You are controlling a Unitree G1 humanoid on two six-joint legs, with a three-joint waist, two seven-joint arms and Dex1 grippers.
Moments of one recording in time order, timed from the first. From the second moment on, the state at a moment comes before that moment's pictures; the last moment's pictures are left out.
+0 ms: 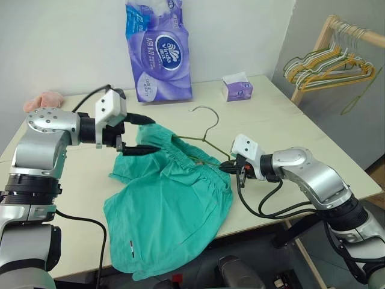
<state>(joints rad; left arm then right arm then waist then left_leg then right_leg) -0.70 0.92 -0.06 0.23 -0.31 0.25 -1.44 -0.62 -0.63 0.41 -0.25 0.24 0.73 0.85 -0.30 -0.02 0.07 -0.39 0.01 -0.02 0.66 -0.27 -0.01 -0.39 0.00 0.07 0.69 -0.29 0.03</state>
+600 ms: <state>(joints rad) -0.65 0.86 -0.12 0.28 -0.23 0.15 -1.45 -0.62 -0.63 0.42 -0.29 0.15 0.65 0.90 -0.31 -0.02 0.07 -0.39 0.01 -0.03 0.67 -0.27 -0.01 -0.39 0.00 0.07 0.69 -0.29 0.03</state>
